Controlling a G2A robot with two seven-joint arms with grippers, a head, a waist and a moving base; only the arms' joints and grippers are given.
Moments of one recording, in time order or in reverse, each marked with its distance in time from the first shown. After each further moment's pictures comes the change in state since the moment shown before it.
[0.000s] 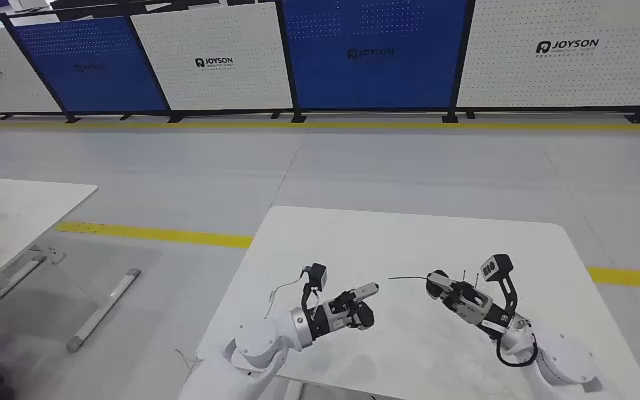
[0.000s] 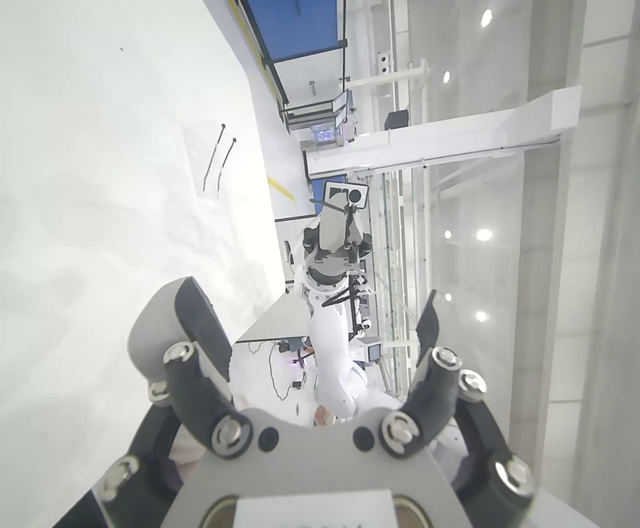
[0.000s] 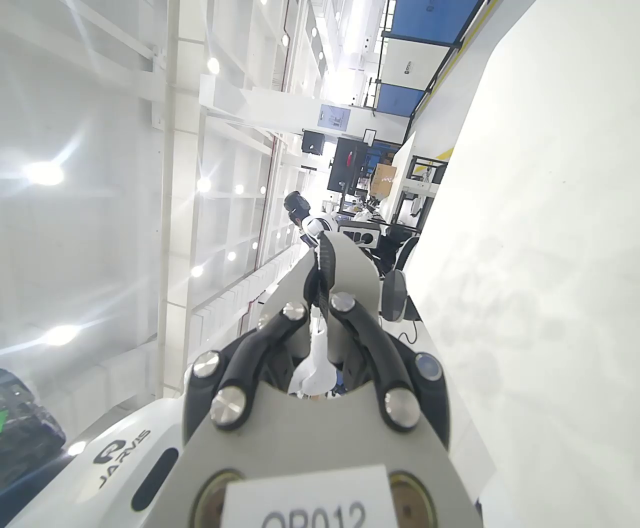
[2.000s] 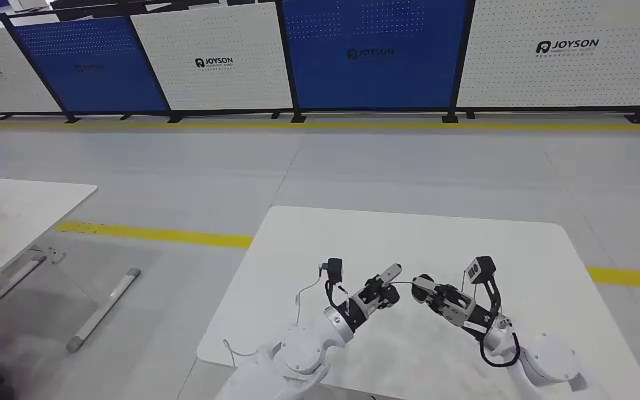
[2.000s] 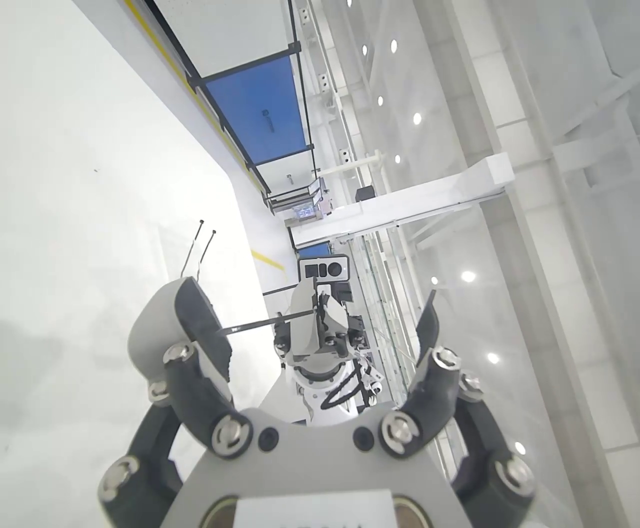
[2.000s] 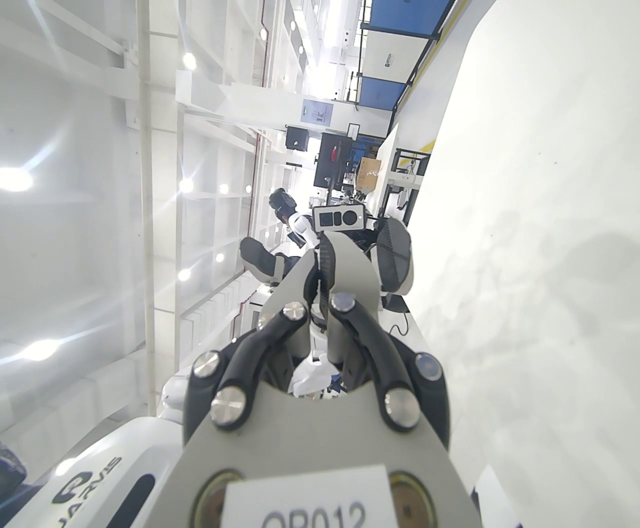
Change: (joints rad) left arm -0.149 -0.086 0.266 0.137 0.095 -0.172 0.494; right arm 0.005 -0.020 -0.049 -0.024 -0.067 0.054 -0.058
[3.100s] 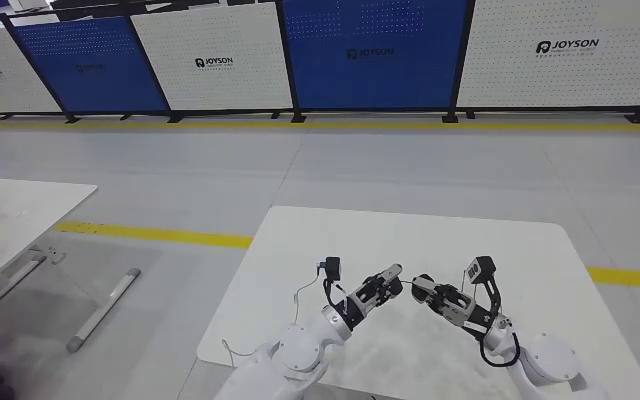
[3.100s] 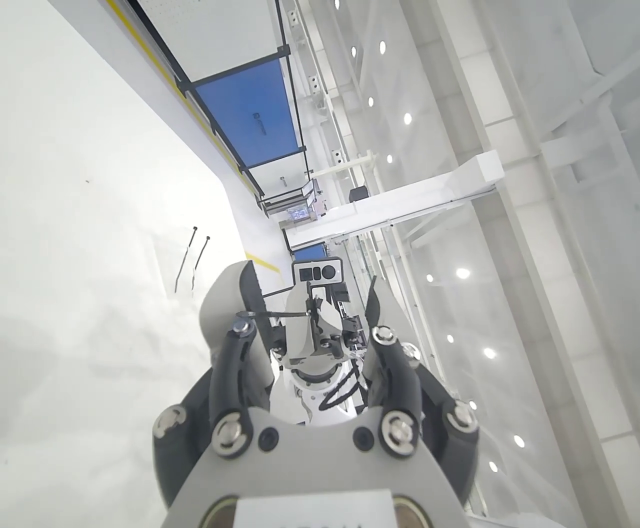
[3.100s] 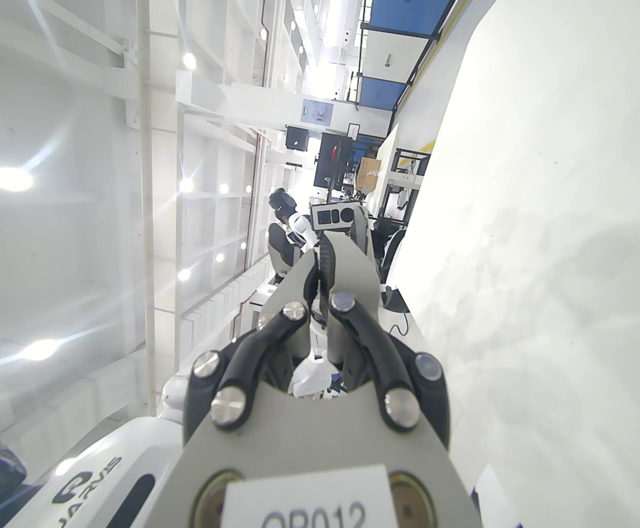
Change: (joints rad) left arm 0.002 -0.009 -0.017 0.018 0.024 -0.039 -0.005; right arm 0.000 0.000 0.000 0.000 0.000 0.000 0.000
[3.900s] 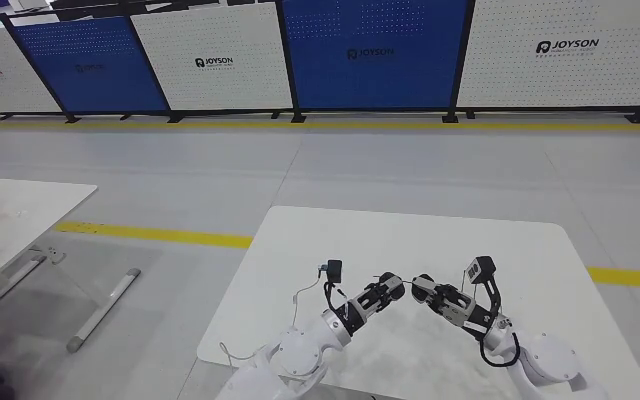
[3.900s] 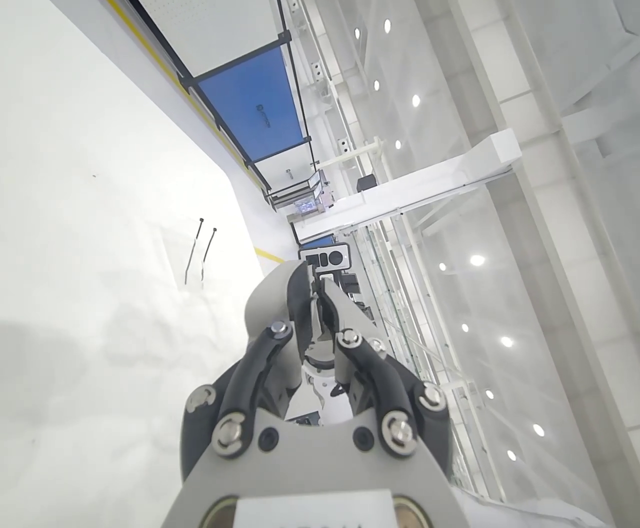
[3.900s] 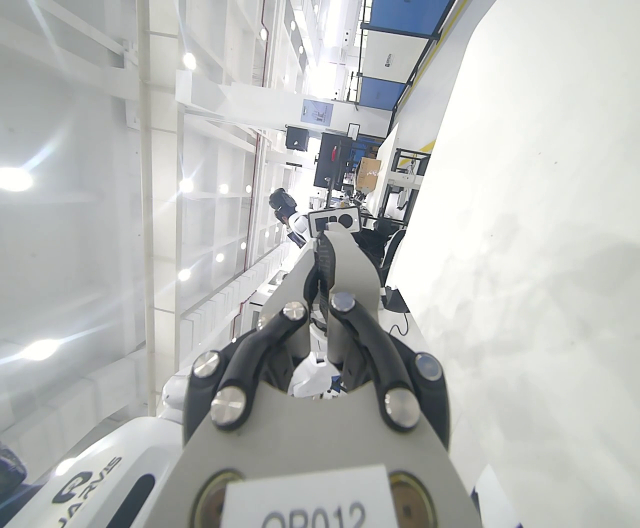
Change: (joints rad) left arm 0.029 0.003 -0.013 -0.022 0.059 -0.003 -0.034; right arm 0.000 0.000 0.000 0.000 0.000 0.000 0.000
